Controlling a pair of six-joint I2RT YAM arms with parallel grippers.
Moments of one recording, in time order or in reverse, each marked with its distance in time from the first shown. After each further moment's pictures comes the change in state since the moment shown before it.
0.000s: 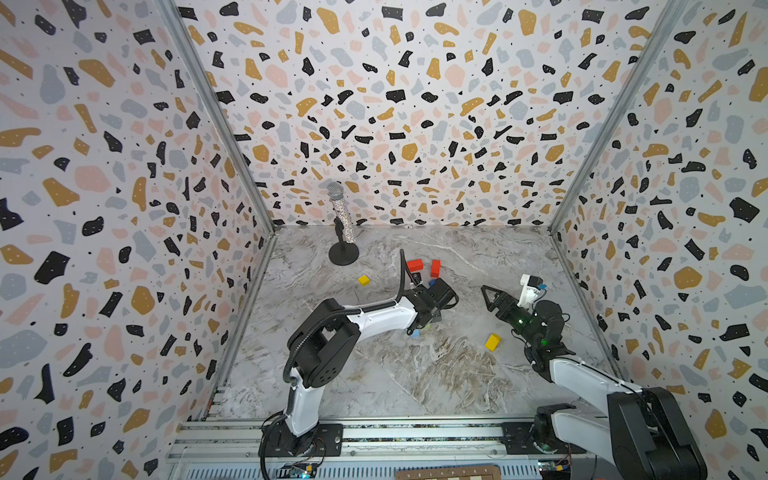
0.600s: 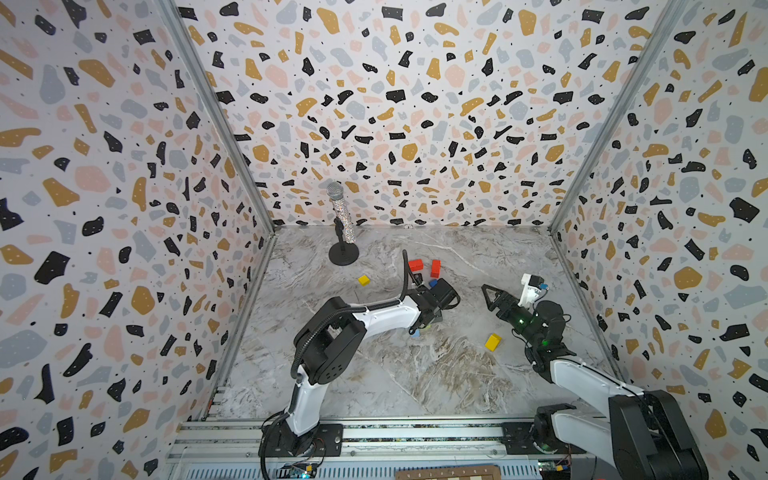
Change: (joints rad) left arm 0.000 0.045 0.035 -0.019 -0.006 0.001; right arm 0.000 -0.016 0.000 0.003 0.000 0.000
